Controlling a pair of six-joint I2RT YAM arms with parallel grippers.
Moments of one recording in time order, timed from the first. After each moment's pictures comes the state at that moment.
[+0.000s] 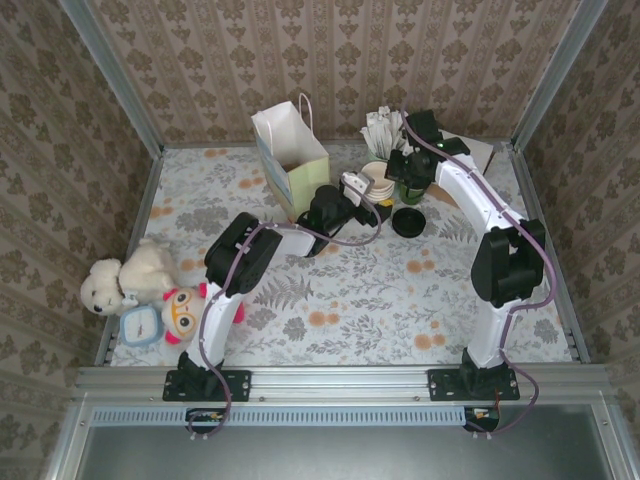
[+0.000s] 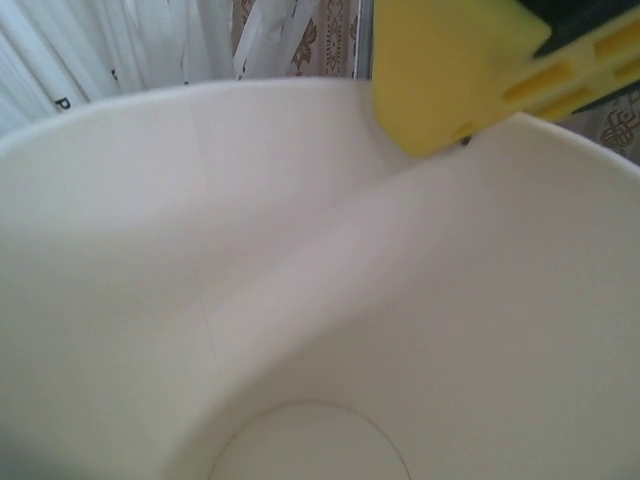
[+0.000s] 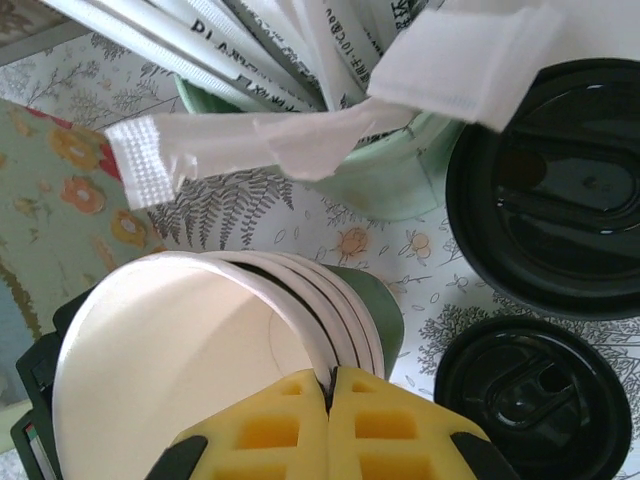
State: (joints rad) left arm -0.73 2.26 1.33 0.86 0.26 -0.03; right arm 0.22 1.90 1.76 -0.79 -0.07 0.46
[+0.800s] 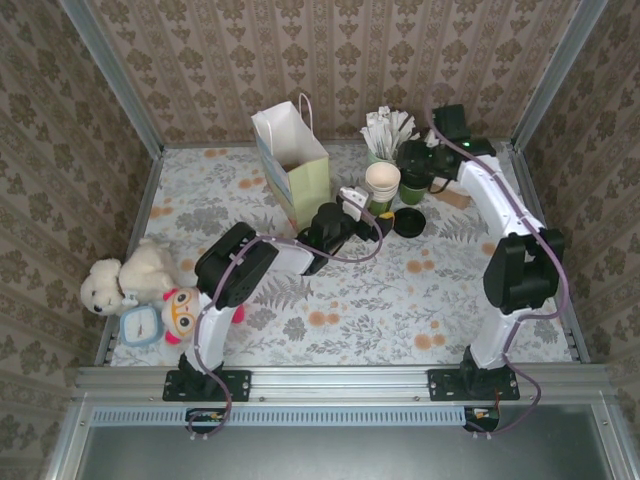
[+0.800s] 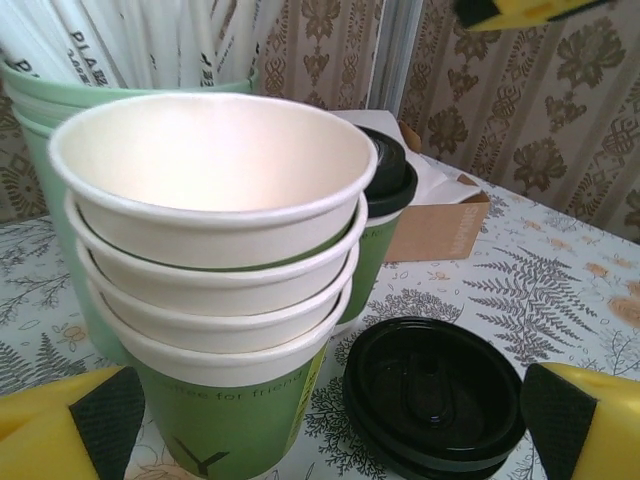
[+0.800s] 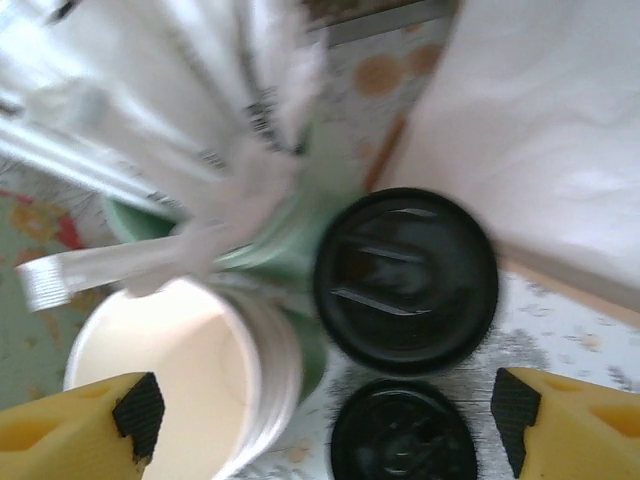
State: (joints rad) left arm -0.82 2.11 1.12 0.88 0.07 -0.13; right arm 0.09 1.82 1.70 -0.73 -0.05 0.34
